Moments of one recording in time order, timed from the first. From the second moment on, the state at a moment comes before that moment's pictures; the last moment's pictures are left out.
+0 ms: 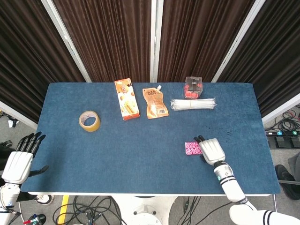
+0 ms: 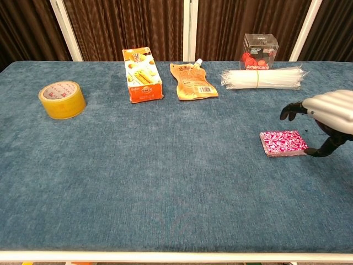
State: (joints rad) left arm -0.12 -1.23 0.00 -1.40 1.58 1.50 -0.07; right arm 0.48 -1.49 0.13 -1.55 -1.12 1.00 -0.68
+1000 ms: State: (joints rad) left arm -0.12 -1.23 0.00 -1.38 1.58 1.50 -0.11; right arm 0.56 -1.59 0.09 -1.47 -1.01 1.00 -0.69
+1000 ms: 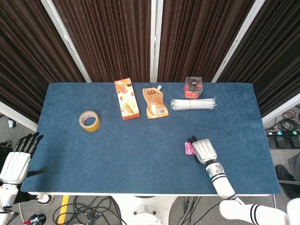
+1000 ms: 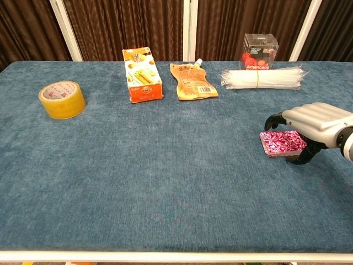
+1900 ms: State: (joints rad) left arm -0.12 -1.23 0.01 -1.38 1.59 1.49 -0.12; right arm 0.57 -1.61 0.08 -1.45 -1.00 1.04 -0.68
